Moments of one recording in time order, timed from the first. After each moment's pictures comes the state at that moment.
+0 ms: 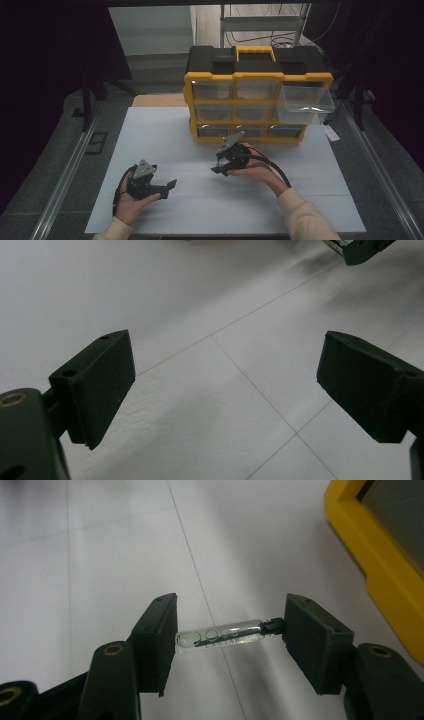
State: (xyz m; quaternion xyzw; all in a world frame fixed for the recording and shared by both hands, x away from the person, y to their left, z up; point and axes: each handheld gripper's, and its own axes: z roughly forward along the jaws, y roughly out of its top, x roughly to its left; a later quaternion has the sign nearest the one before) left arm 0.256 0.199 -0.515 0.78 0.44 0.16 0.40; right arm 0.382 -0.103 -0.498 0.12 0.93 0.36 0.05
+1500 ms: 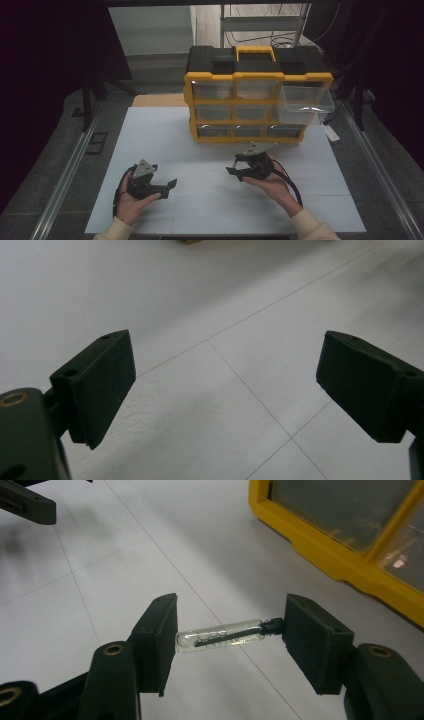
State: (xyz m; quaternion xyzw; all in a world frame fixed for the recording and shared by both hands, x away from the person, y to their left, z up) left arm 0.255 0.198 -0.515 0.78 0.45 0.16 0.41; right arm 0.340 -0.162 -0.485 0.25 0.86 0.43 0.10
